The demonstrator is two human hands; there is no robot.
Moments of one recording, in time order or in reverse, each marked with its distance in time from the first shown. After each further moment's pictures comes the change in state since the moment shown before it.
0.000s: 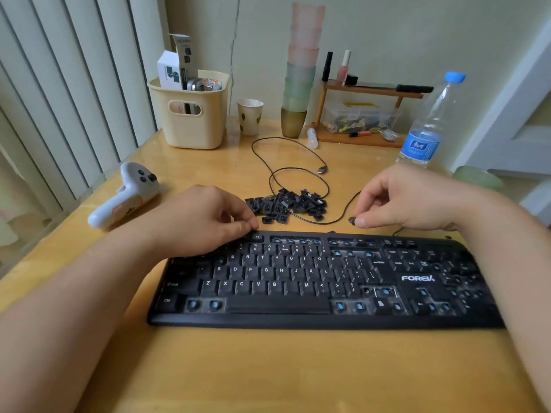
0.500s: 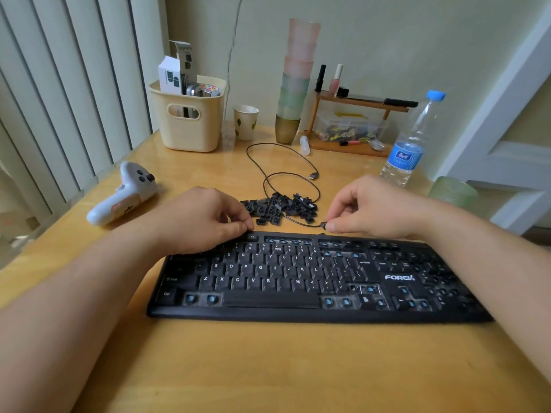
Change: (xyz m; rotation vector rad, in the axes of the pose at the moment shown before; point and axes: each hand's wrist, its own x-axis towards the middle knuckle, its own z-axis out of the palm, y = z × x) left_hand -0.001 0.001 0.000 0.010 -0.015 -0.004; right_hand 0.004 -0.014 0.018 0.028 -0.012 -0.057
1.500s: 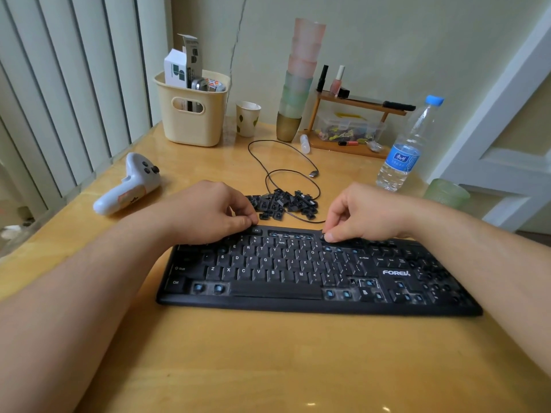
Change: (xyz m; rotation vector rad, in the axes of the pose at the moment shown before) left_hand 0.001 0.001 -0.001 -0.022 -0.016 0.023; right_hand 0.007 -0.009 0.007 -0.195 -0.151 0.080
